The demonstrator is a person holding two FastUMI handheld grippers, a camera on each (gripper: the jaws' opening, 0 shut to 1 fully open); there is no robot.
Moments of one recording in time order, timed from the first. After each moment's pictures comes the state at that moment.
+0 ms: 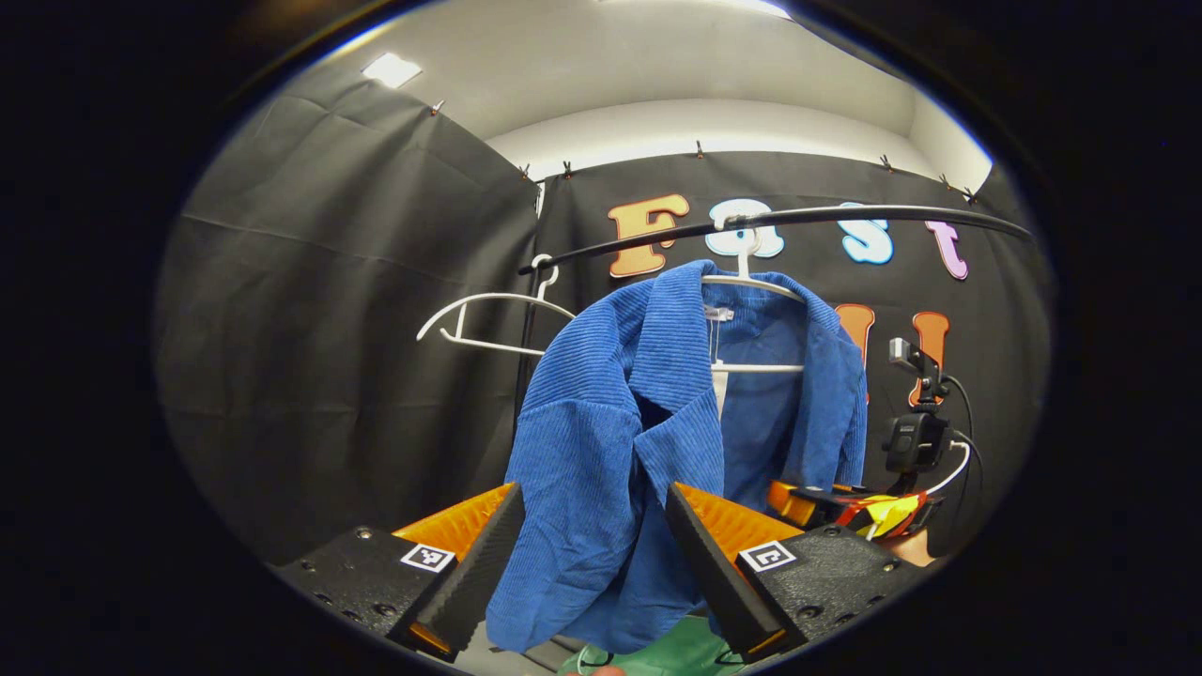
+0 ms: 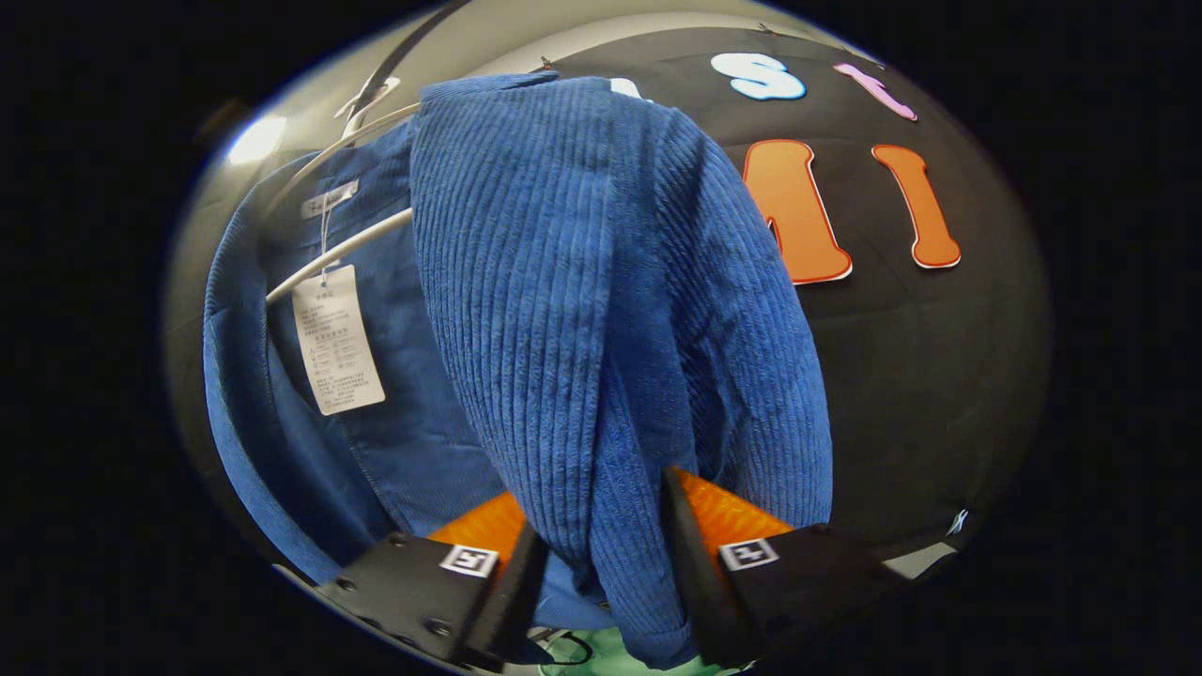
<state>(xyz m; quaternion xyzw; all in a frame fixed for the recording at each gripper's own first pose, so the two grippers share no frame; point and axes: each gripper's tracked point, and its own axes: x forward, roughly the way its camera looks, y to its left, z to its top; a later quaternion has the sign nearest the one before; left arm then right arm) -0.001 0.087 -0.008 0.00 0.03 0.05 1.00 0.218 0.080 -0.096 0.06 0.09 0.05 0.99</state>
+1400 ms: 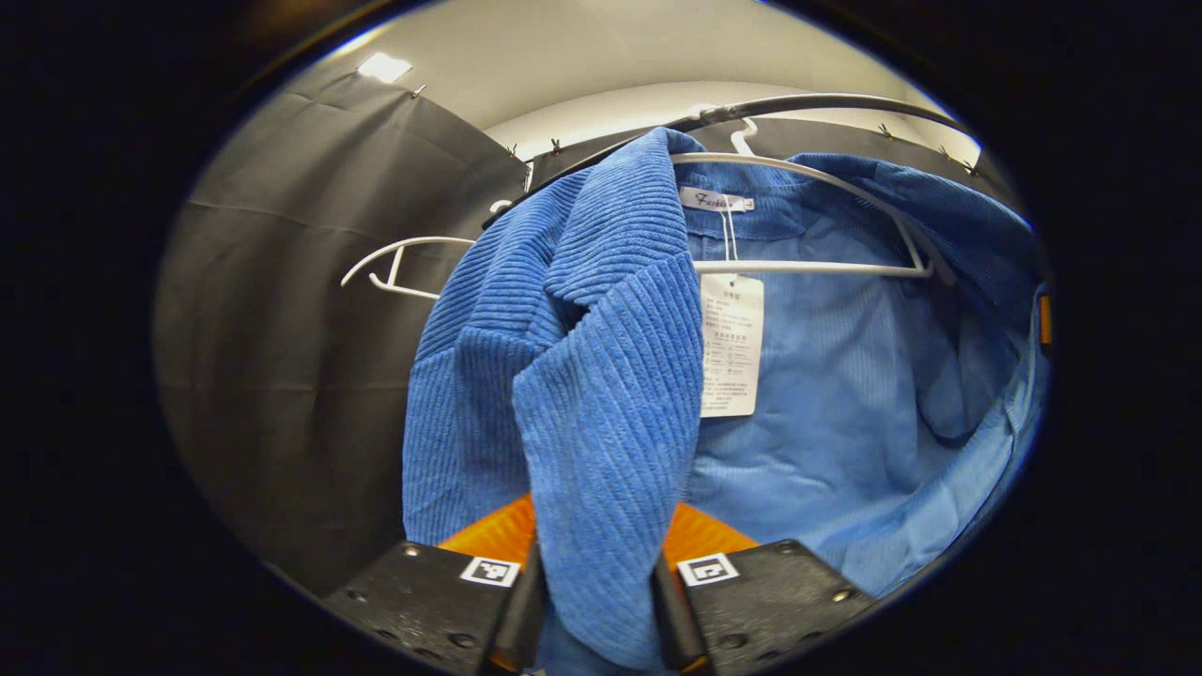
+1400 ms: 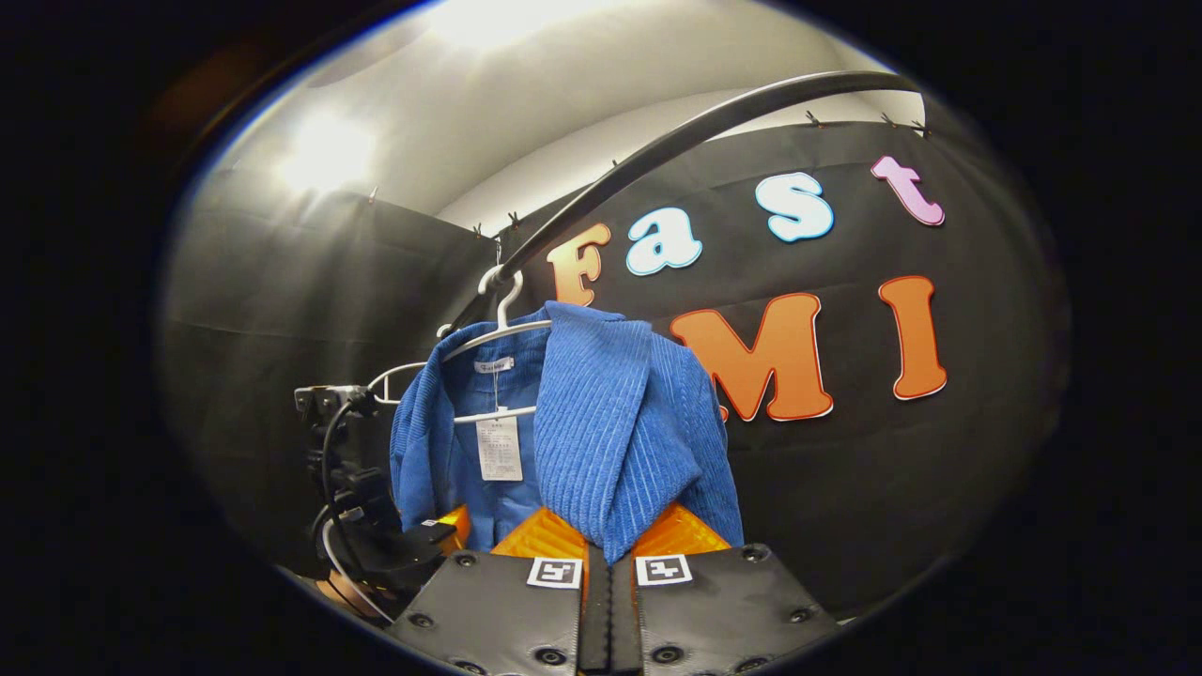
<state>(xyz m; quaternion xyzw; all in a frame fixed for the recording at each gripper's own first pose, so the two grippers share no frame) 0.107 0.058 -0.083 0.02 0.03 0.05 1.00 0.035 0.061 0.046 0.00 -0.07 0.13 0.99</state>
